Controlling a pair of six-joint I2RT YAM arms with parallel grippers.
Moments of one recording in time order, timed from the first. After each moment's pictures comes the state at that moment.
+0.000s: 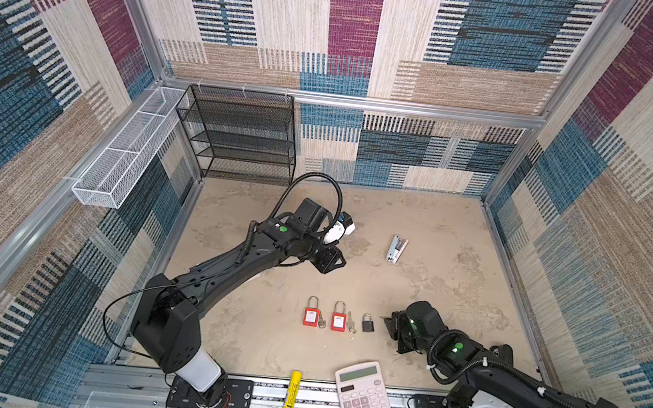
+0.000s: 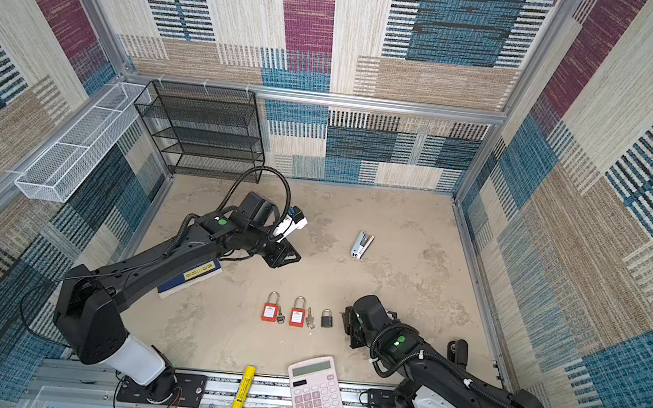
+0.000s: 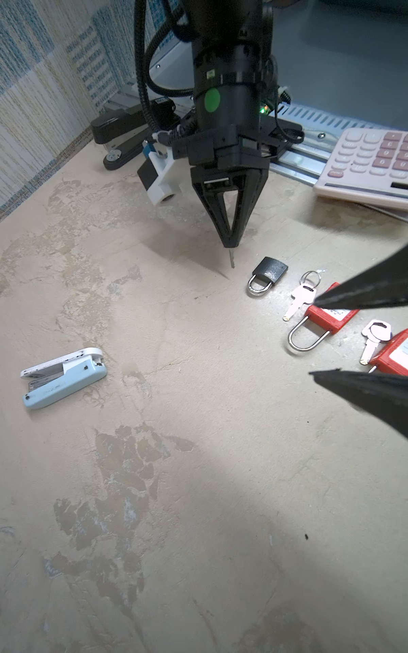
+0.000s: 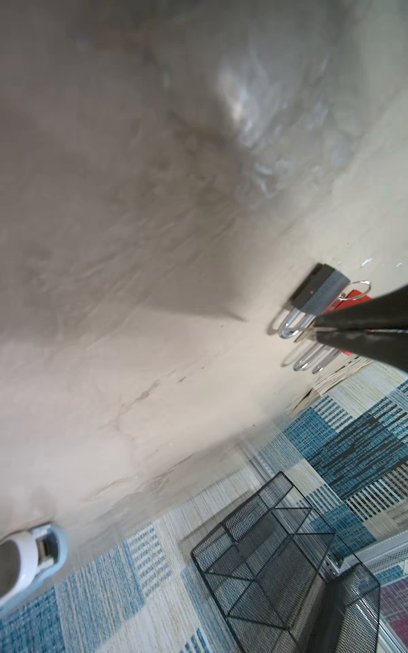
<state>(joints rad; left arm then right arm) -0.61 1.57 1.33 -0.67 0.40 0.05 0.75 0.93 0.29 -0.18 0.06 2.02</state>
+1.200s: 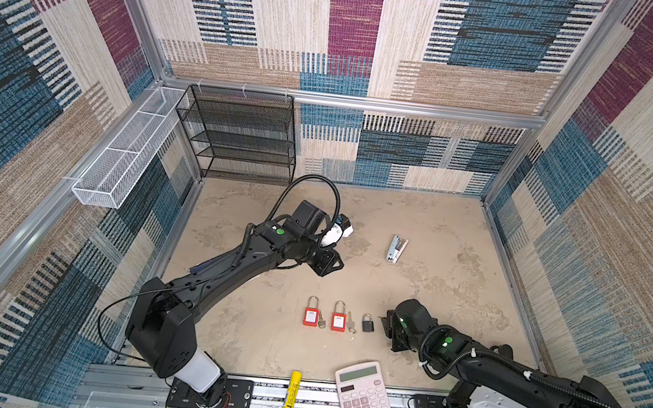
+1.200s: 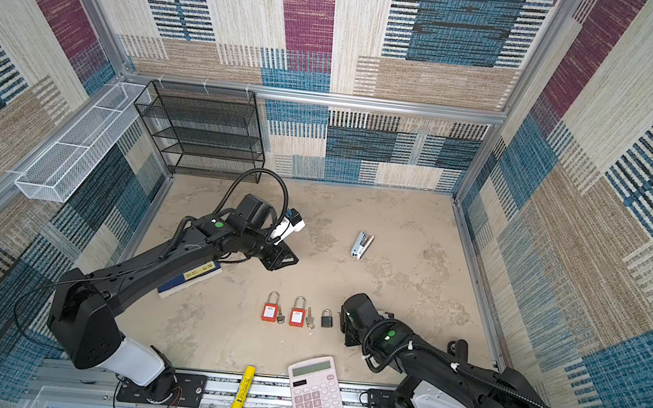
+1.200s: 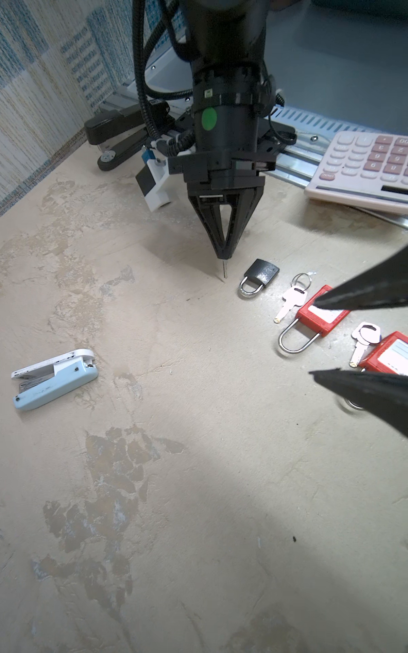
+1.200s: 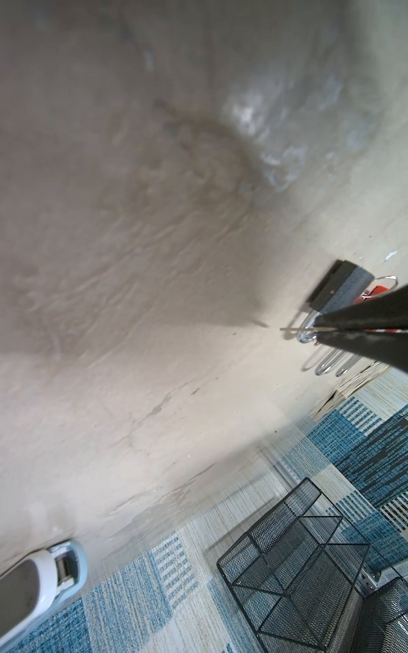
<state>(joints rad) -0.61 1.54 1.30 -0.67 0.40 0.05 0.80 1.04 0.33 -0.15 0.14 2.09</state>
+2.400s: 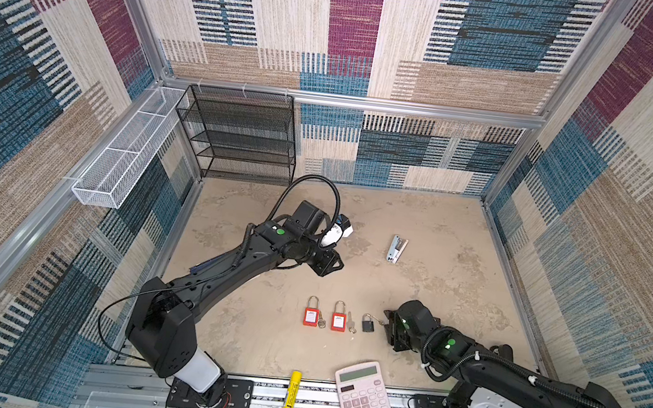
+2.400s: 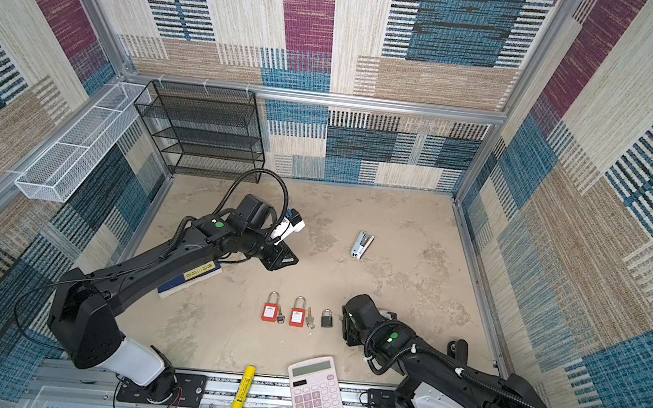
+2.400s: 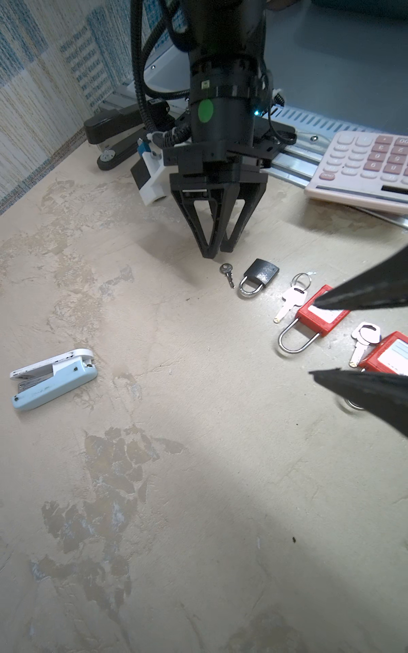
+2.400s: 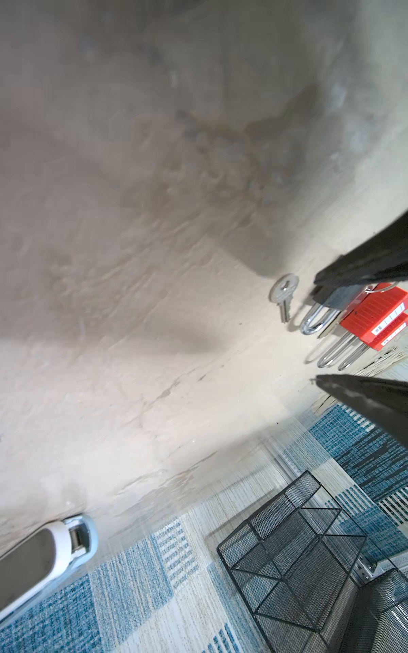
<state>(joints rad) -0.61 1.54 1.30 -0.68 0.40 0.05 0.78 1.00 0.32 -0.15 0.17 2.05</state>
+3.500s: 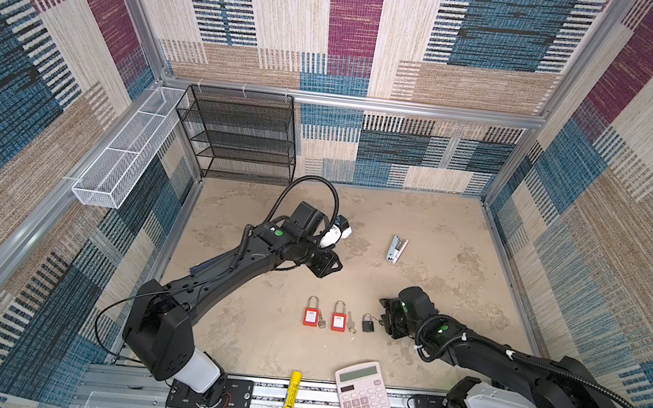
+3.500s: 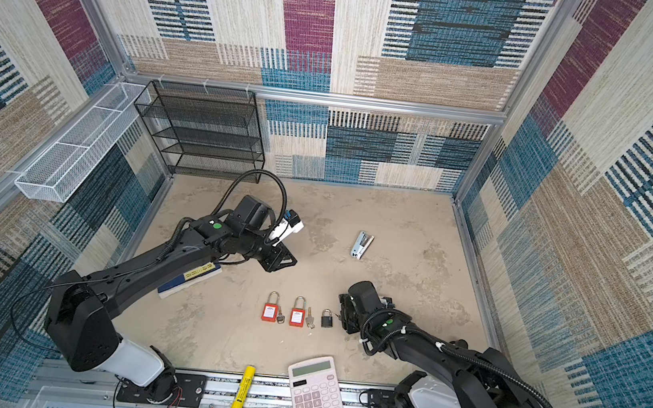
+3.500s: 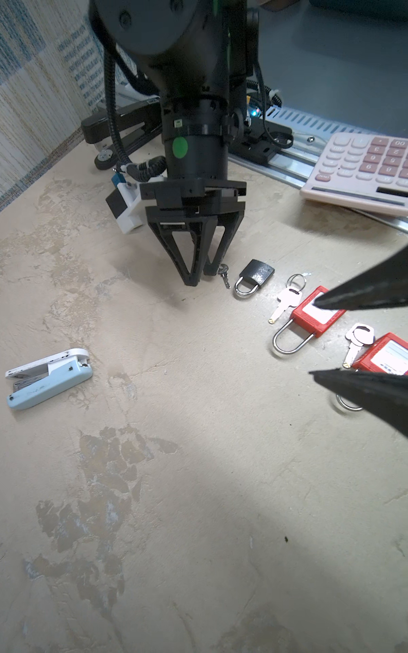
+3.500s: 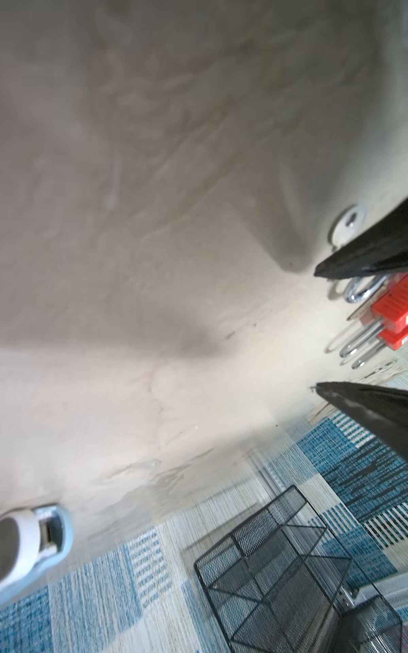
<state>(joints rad) -0.61 1.52 1.29 -0.68 0.40 0.05 0.65 1.19 0.36 0.01 0.03 1.88</state>
